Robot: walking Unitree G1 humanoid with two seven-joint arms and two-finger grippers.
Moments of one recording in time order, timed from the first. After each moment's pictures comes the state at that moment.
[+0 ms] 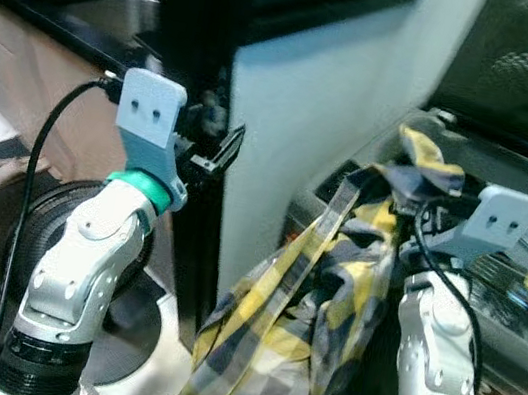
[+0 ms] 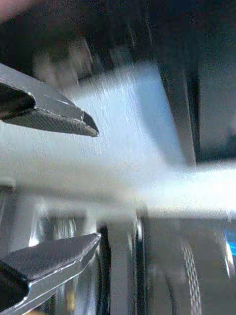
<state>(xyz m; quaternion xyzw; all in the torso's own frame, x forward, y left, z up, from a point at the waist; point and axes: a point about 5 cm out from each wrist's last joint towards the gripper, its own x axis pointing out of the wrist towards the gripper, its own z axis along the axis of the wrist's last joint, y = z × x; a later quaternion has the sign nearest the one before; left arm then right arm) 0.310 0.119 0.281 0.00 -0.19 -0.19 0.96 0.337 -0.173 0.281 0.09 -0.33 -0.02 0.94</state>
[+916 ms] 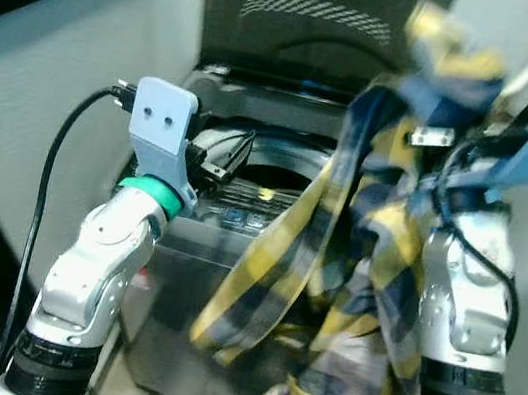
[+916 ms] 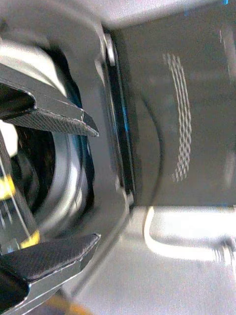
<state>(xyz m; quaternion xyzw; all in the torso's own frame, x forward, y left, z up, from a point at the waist) 0.310 0.110 0.276 -0.01 -0.19 -0.20 0.96 0.318 -0.157 0.318 -0.01 -0.41 0.08 0.91</state>
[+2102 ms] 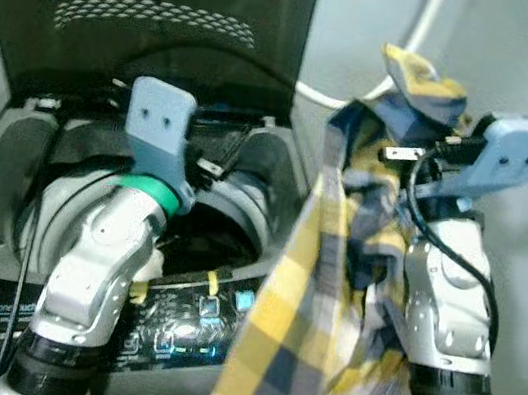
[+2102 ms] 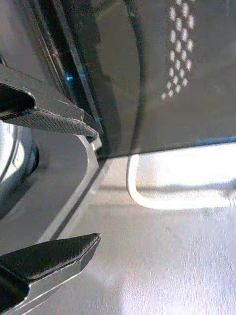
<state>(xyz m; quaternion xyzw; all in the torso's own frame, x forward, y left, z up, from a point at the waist) 0.312 0.107 0.273 0.01 -0.19 -0.19 0.96 0.326 -0.153 0.307 0.00 -0.38 0.07 0.92</state>
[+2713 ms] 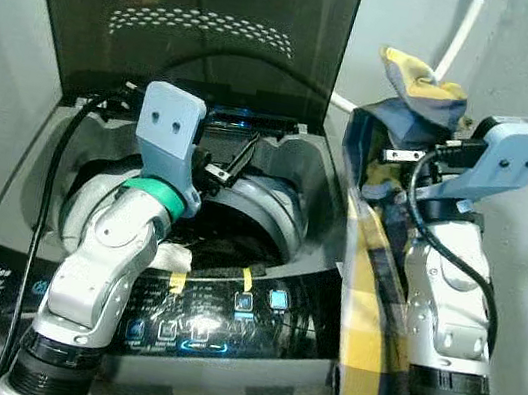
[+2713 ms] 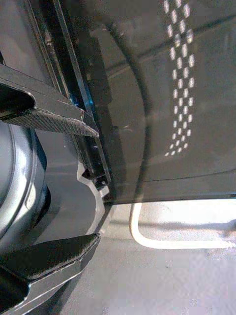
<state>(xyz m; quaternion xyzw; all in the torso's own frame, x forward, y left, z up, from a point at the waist) 0.313 0.112 0.274 0.02 -0.19 -0.18 0.96 0.325 -0.147 0.307 0.00 -0.39 0.09 0.92</state>
